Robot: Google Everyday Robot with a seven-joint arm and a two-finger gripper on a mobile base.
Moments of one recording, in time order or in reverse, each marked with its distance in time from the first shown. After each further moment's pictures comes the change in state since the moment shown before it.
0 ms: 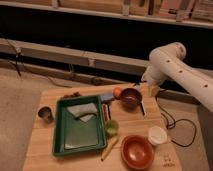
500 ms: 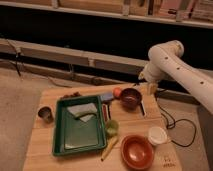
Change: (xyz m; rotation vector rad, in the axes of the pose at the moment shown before) arm 0.002 -0.012 0.005 0.017 -0.033 -0.086
